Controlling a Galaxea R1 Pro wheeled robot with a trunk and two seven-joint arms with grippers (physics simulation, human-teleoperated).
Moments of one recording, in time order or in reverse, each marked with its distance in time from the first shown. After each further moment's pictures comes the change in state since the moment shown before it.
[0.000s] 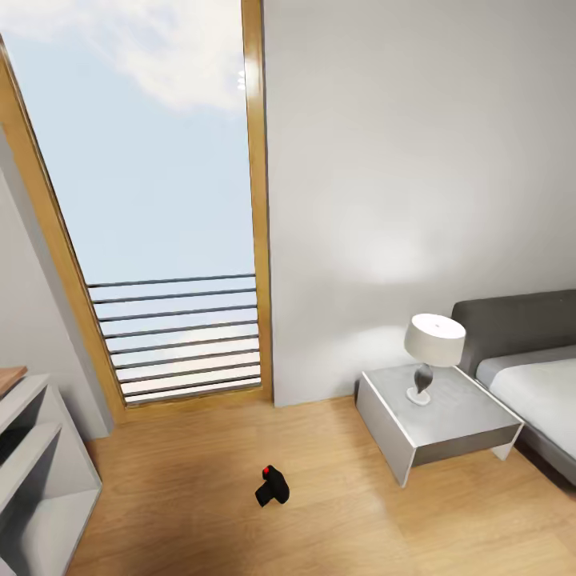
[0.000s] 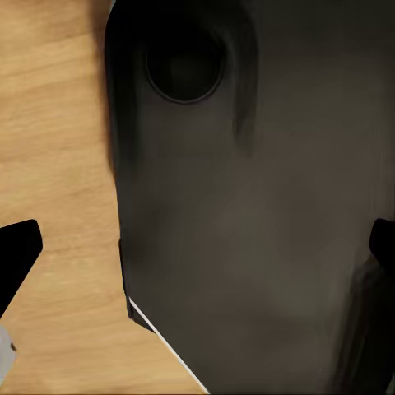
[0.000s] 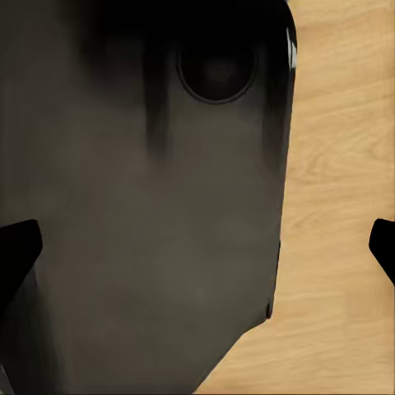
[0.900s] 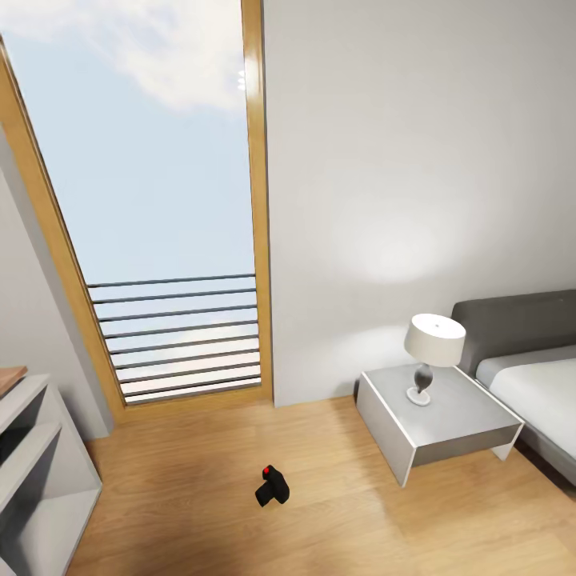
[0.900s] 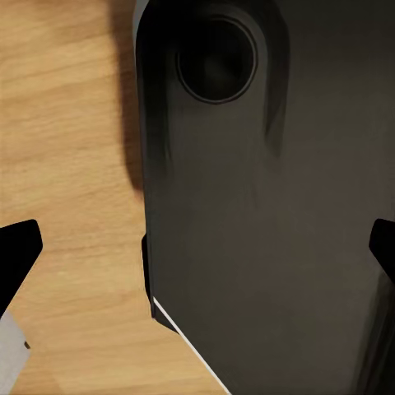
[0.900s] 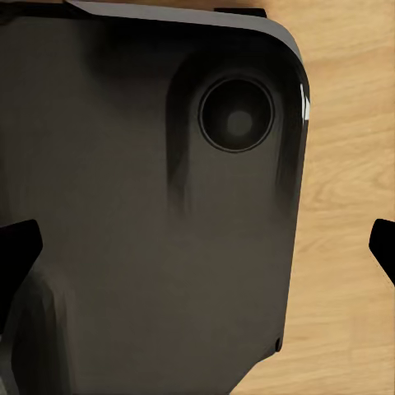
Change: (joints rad) left arm 0.006 0.022 -0.001 -0.008 -0.002 0.000 -0.001; right arm -0.026 0.013 0.009 -0.012 0.006 0.000 0.003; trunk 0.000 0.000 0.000
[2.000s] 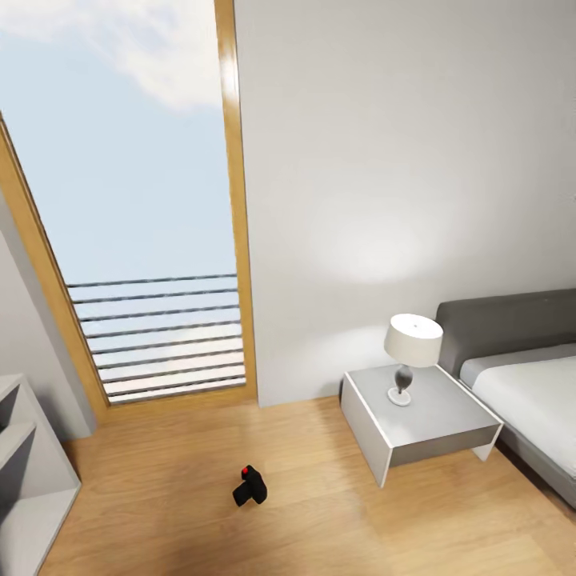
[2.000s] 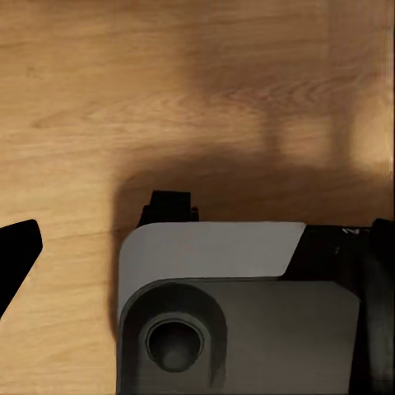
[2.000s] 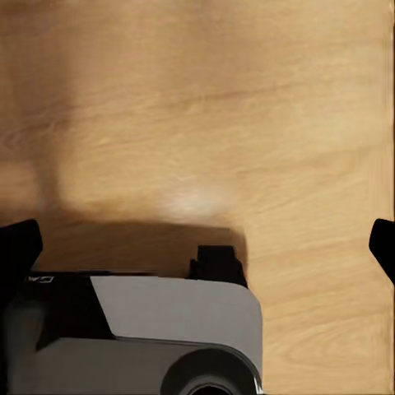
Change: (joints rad) left arm -0.224 -0.013 0.003 -0.078 0.074 0.082 -0.010; right arm -0.169 -0.010 -0.001 -0.281 -0.001 0.183 -0.005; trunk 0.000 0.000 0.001
